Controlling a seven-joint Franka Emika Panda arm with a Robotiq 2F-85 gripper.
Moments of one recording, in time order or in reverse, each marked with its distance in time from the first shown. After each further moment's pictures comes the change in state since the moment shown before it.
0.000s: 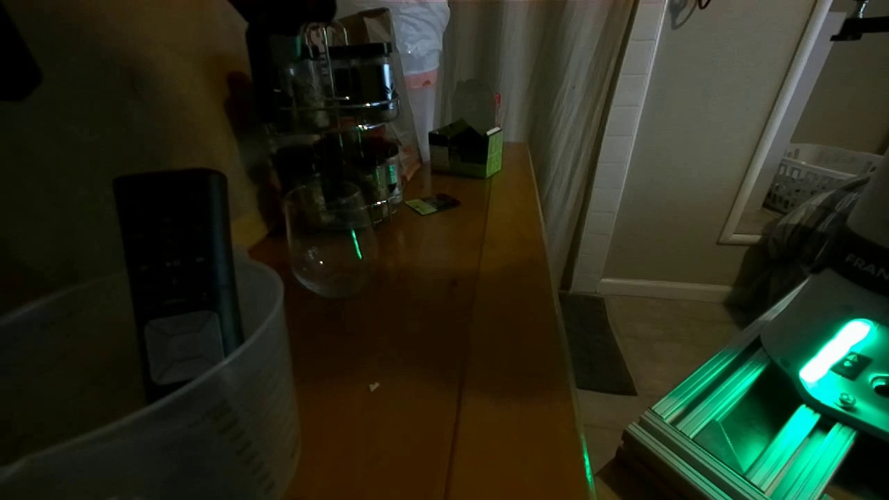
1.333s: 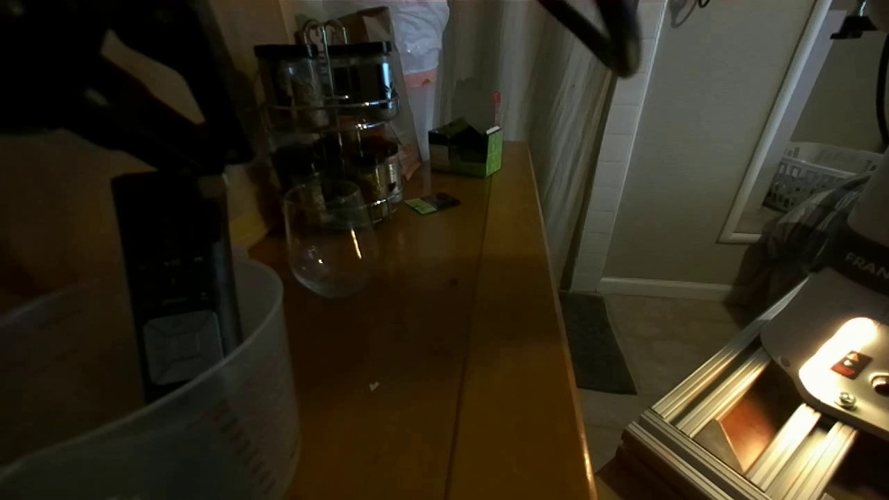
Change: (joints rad) arm -0.714 -0.043 0.731 0.136 0.054 0.003 -0.109
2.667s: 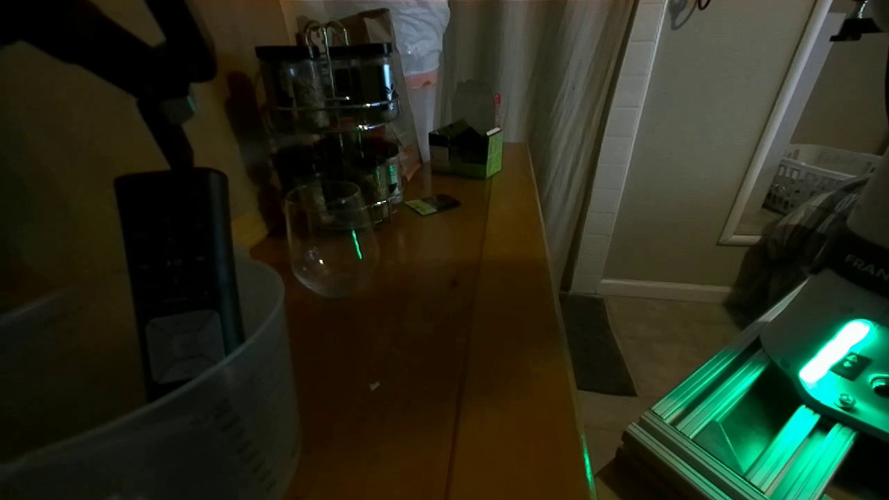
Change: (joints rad) arm 0.045 -0.165 -0.122 0.102 0.203 -0.117 -0.269
